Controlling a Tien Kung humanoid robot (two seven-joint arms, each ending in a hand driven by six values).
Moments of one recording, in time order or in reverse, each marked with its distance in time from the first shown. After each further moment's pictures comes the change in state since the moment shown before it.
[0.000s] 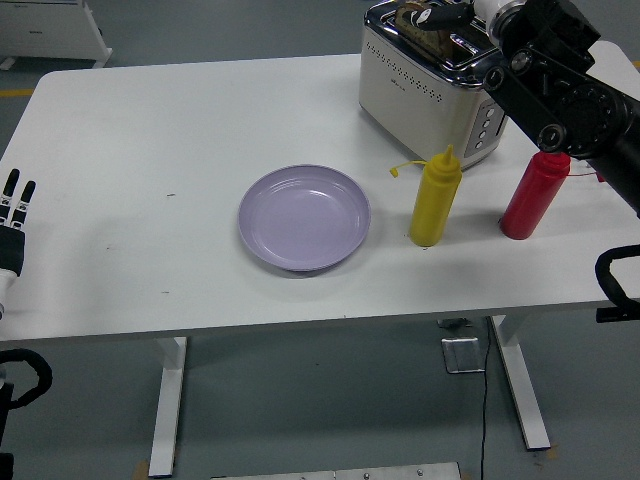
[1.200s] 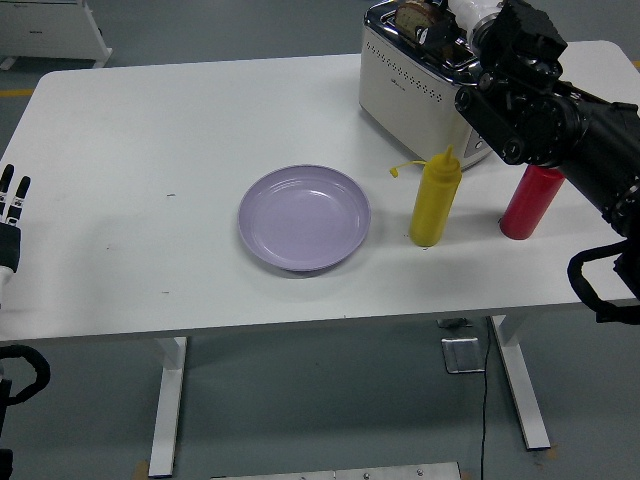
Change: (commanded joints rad) left arm -0.009 -0.003 -0.012 0.002 0.000 0.001 -0.001; right arm 0.035 0.093 -0.088 -0.166 -0.089 -0.081 0.048
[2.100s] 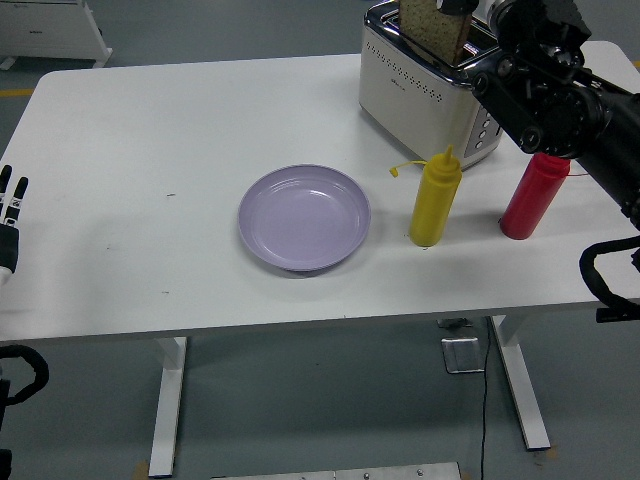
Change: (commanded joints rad) left arm 0.002 0.002 -0.003 0.002 0.000 0.002 0.000; right arm -0.006 -0.078 0.139 0.119 -0.115 -0.084 0.046
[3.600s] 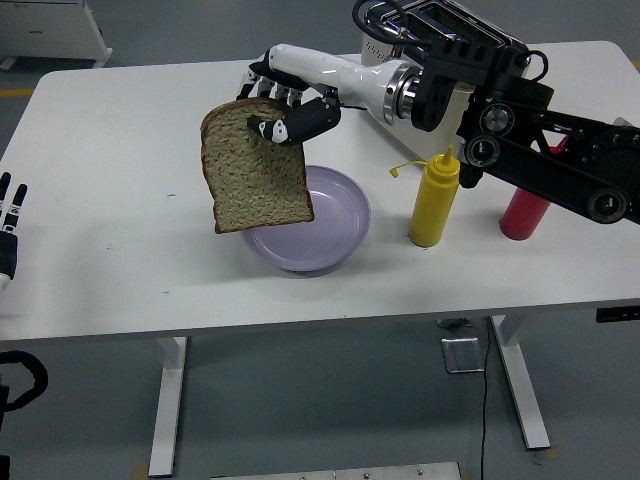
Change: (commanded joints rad) left arm 0.015 0.002 0.002 -0.001 -0.006 0.002 -0.012; right arm -0.054 -0.212 -0.386 0.840 0.701 0.409 0.005
